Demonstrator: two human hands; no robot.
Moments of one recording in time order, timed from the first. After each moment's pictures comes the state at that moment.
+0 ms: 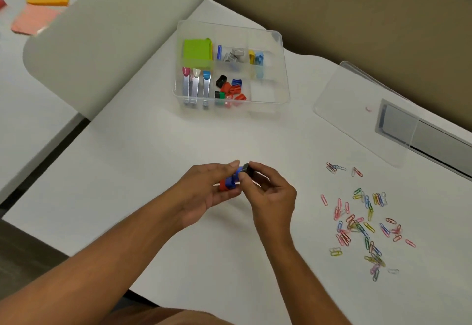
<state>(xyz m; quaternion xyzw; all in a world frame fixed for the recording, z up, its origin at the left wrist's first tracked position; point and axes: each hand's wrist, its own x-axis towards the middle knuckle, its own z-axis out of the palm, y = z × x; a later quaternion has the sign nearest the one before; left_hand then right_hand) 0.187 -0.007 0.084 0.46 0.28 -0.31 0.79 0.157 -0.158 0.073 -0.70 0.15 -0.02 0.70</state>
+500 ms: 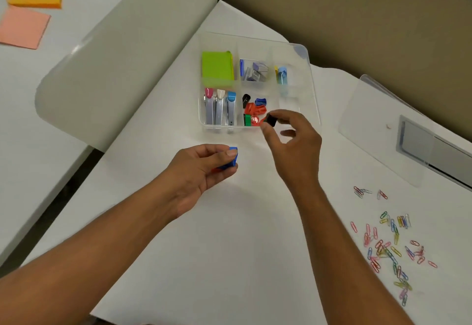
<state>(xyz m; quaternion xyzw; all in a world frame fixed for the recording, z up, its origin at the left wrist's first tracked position) 0.281 0.095 0.087 0.42 0.29 -0.26 0.82 0.322 -0.101 0.085 -0.90 0.03 -0.11 0.43</state>
